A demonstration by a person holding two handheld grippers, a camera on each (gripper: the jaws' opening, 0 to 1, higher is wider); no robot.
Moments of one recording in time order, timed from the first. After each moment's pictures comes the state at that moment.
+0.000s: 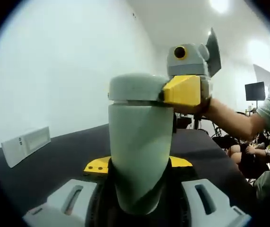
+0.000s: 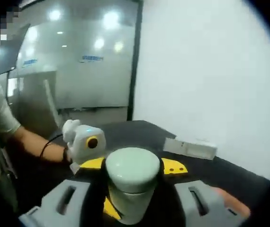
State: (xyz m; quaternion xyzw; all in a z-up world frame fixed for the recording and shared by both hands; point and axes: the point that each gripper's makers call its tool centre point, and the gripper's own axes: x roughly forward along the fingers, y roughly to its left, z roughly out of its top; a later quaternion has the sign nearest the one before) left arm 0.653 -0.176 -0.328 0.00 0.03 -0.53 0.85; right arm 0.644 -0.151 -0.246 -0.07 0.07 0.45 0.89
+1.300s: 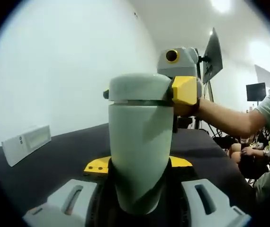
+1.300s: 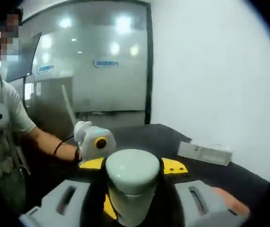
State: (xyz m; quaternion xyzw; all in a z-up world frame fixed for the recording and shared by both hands) left arm 0.653 -0.176 -0.328 0.00 0.04 -0.53 0.85; right arm 0.633 -0.143 -0.246 -0.06 0.05 0.55 0.83
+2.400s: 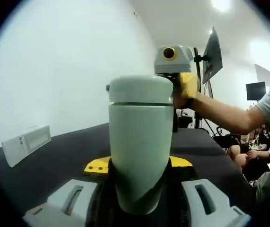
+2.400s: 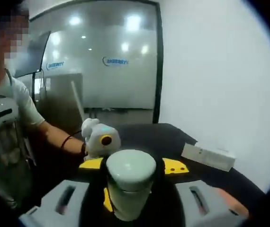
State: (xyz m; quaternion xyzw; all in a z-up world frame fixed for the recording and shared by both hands) left arm 0.654 -0.177 -0.329 0.00 0.04 -0.52 0.85; right arm 0.630 -0.144 -0.247 -0.11 0.06 0.62 0.78
